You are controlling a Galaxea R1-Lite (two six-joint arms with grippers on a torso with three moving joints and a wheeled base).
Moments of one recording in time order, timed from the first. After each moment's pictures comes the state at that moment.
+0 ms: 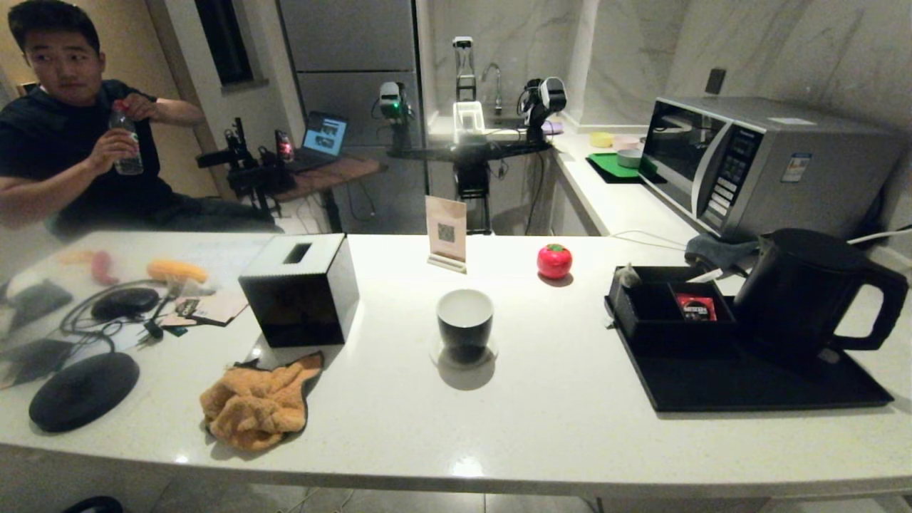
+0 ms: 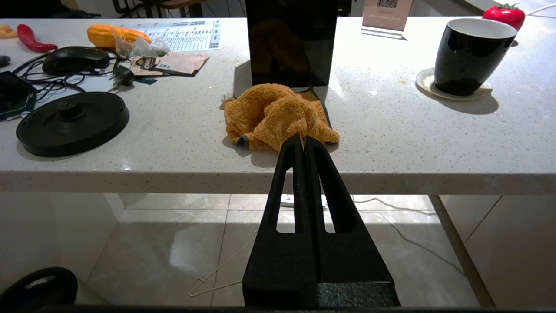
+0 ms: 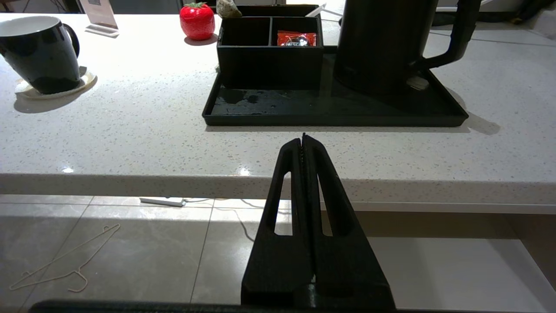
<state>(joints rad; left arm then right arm) 0.00 0.00 0.00 0.00 -0.02 0.00 0.00 0.00 0.00 0.00 -0.02 0.00</state>
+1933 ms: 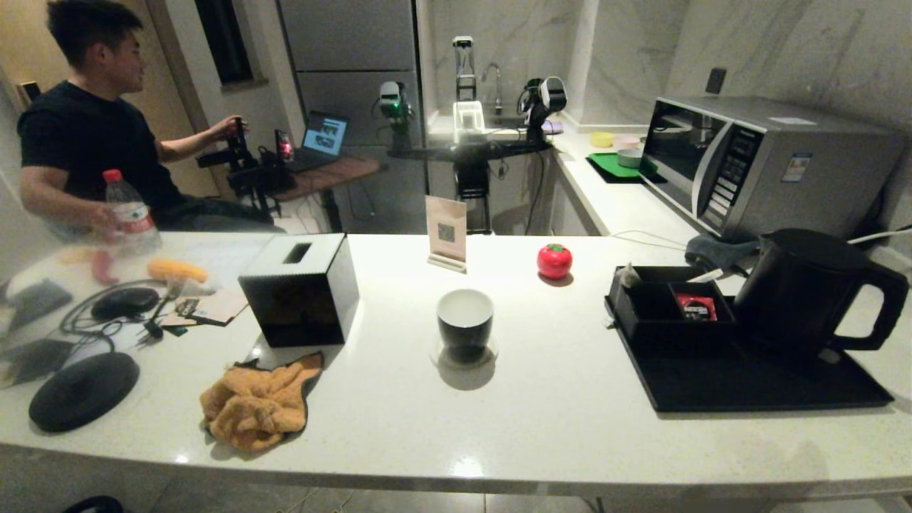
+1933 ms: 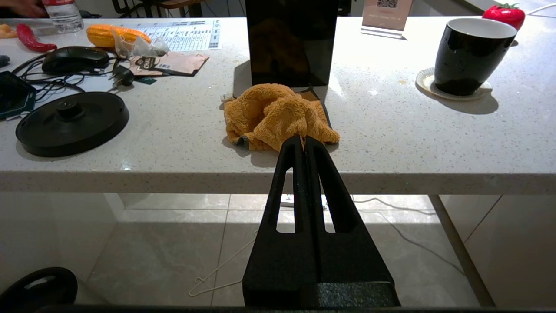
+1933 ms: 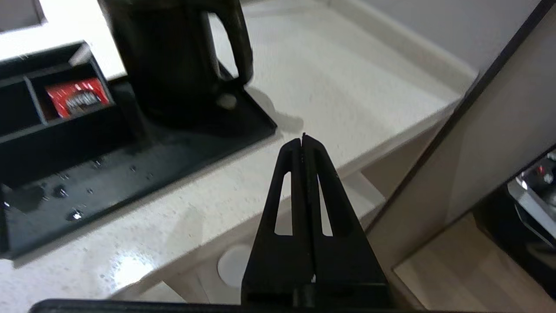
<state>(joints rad) 0.00 0.00 0.00 0.00 -0.02 0.00 -0.57 0.70 -0.36 -0.16 -0.07 -0.02</state>
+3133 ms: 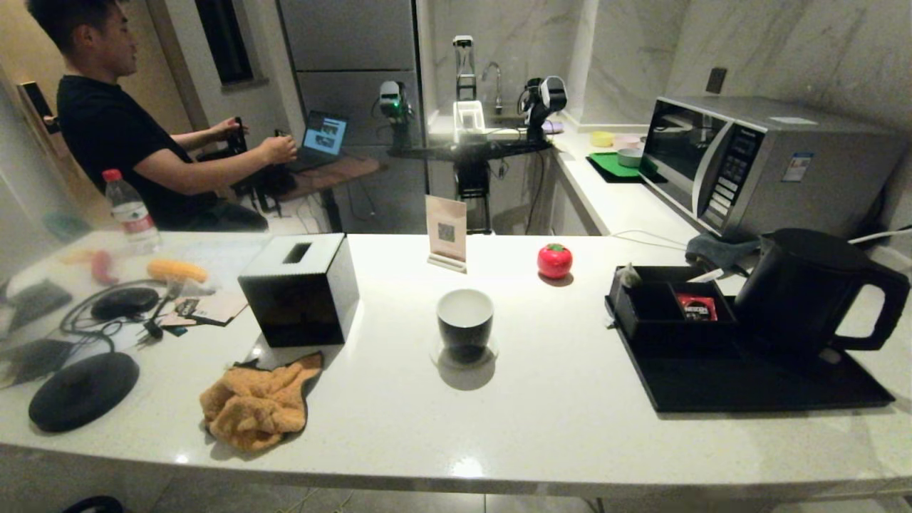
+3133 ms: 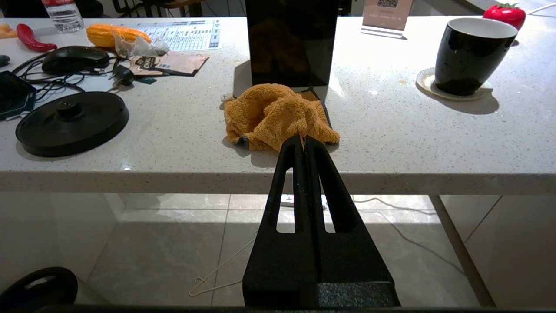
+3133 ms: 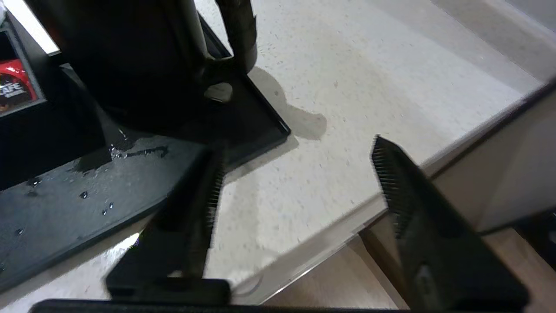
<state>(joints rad) 0.00 0.00 0.00 0.00 -0.02 0.00 -0.57 1.35 -0.25 -0.78 -0.06 -0.01</state>
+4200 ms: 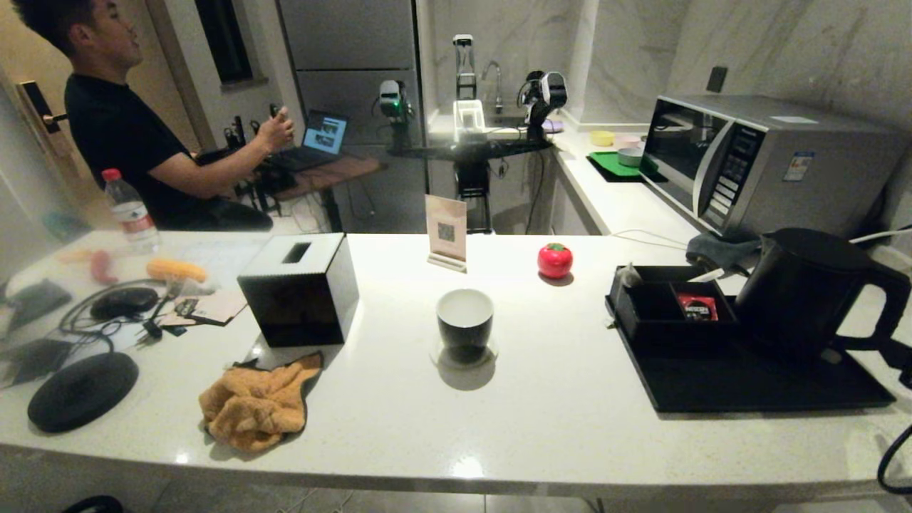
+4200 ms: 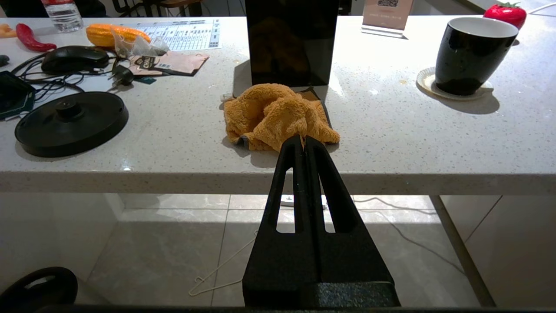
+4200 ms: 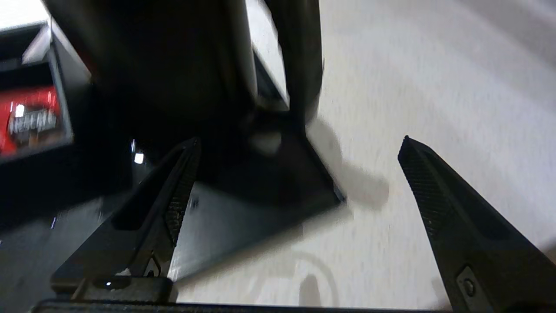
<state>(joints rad) 0.00 0.00 0.00 0.00 -0.02 0.00 -0.56 1.69 -0.30 -1.16 0.09 -0.02</state>
